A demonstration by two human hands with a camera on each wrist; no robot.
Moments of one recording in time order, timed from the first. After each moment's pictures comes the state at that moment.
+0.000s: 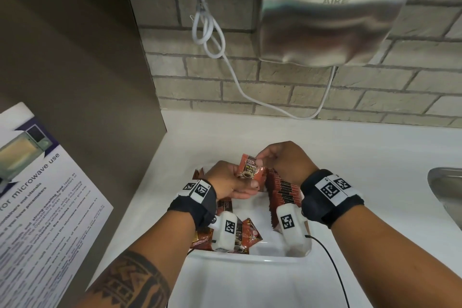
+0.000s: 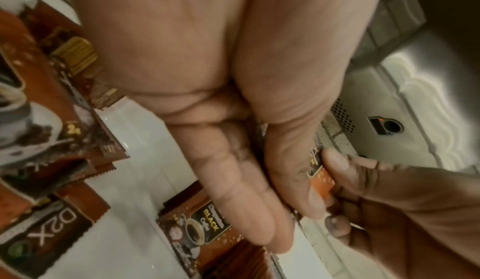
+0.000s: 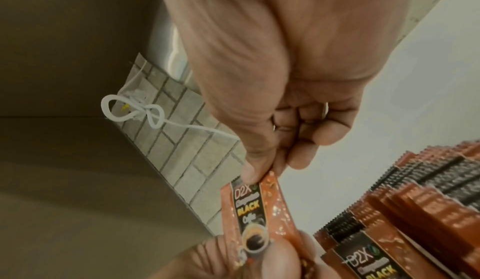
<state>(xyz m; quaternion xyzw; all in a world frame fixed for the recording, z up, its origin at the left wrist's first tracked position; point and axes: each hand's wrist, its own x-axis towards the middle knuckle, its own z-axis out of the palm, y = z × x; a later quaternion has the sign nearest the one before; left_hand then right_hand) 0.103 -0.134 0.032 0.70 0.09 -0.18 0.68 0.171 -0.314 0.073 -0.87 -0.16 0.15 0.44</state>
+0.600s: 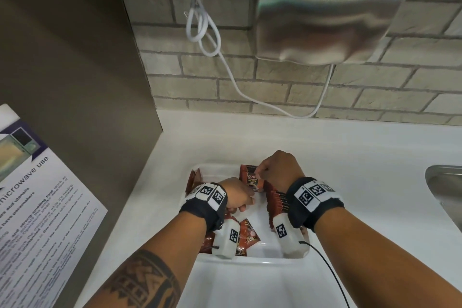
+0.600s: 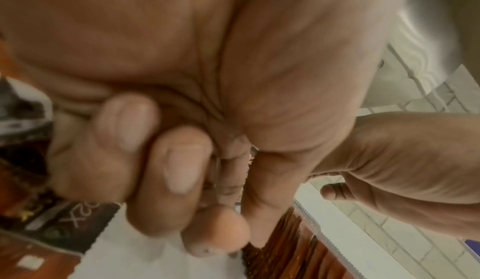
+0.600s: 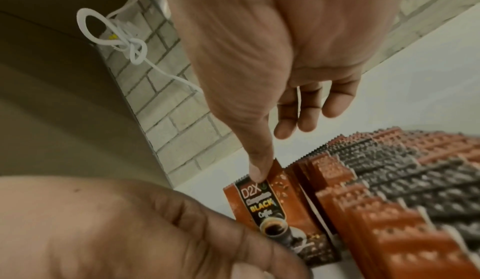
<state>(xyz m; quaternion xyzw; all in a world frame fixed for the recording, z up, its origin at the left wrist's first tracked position) 0.118 -0.158 0.019 0.86 0.09 -0.34 0.37 0.176 -0.303 0.040 -0.96 -0.12 0.14 0.22</state>
